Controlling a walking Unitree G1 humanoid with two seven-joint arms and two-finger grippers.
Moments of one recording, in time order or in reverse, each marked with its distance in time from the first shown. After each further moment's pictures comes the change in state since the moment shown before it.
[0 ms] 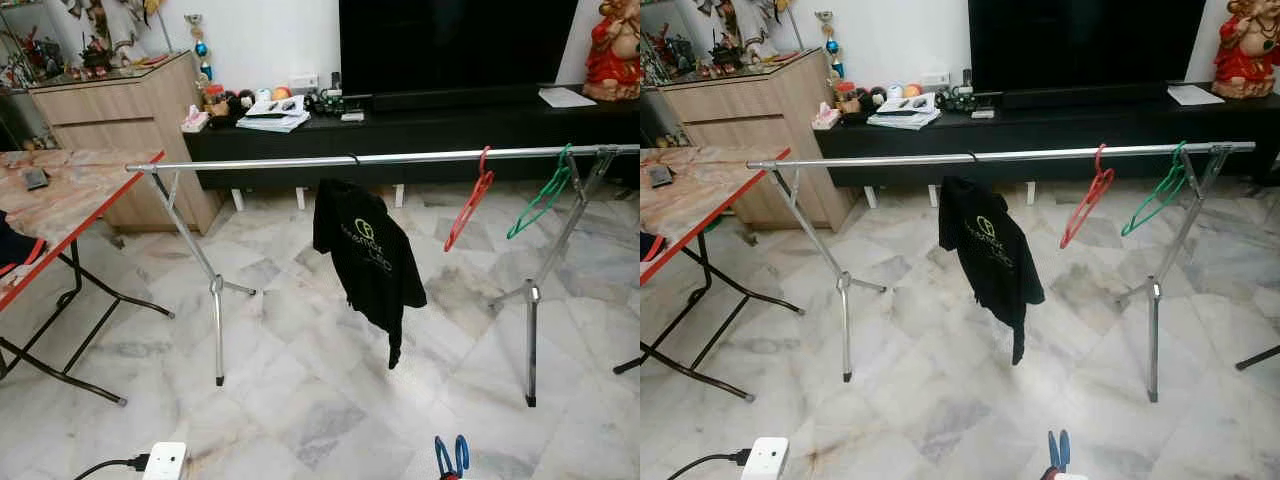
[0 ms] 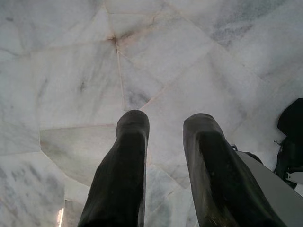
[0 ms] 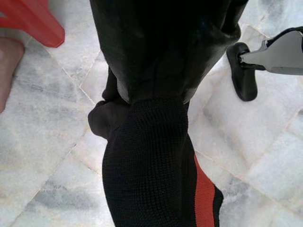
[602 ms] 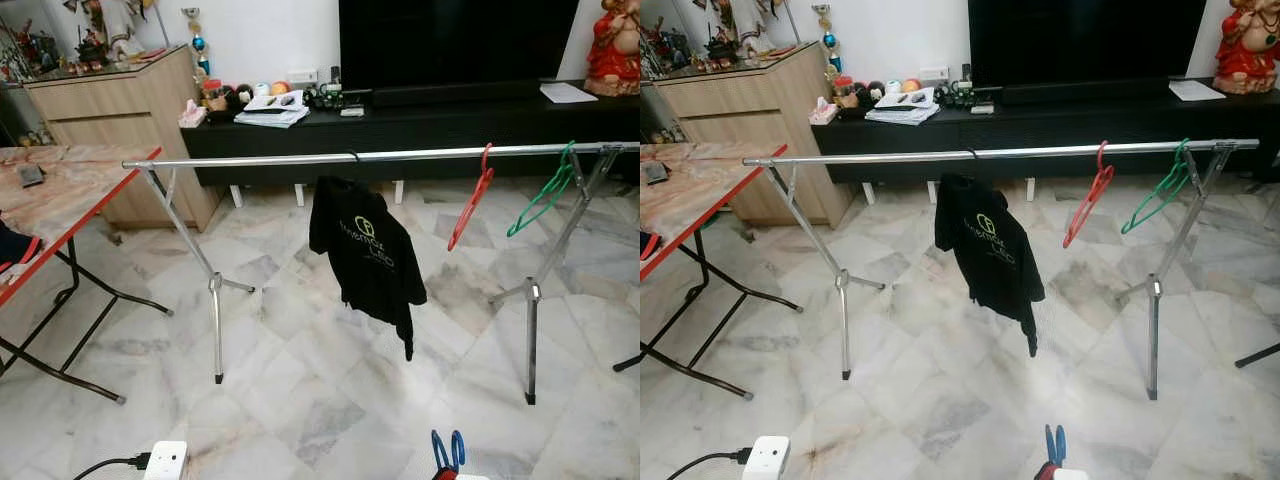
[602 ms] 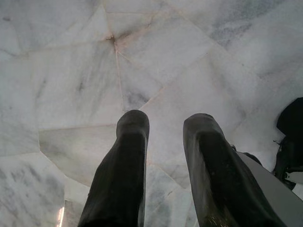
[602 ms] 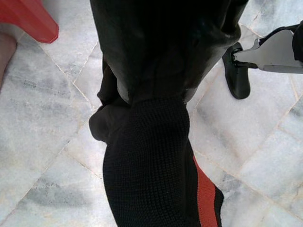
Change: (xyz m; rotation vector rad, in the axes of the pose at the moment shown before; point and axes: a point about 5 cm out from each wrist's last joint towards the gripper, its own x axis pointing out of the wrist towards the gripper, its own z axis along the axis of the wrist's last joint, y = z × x) left arm 0.000 -0.001 0.002 0.001 -0.002 -0.002; right arm 0.000 0.002 0.005 0.007 -0.013 0.030
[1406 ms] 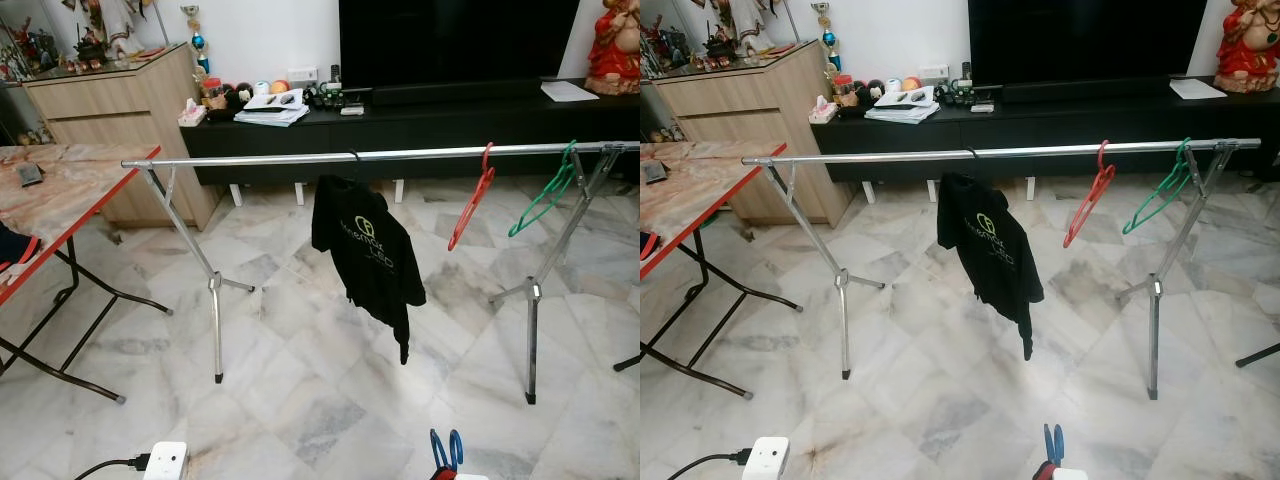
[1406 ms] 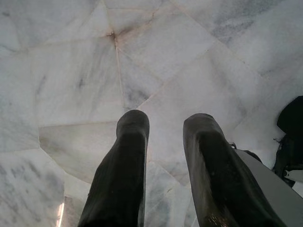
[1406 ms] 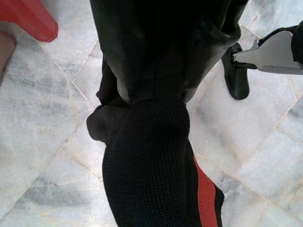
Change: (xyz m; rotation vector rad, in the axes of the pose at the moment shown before) left arm 0.000 0.000 -0.001 -0.007 0.013 0.004; right arm 0.000 0.000 0.000 -0.006 -0.002 0.006
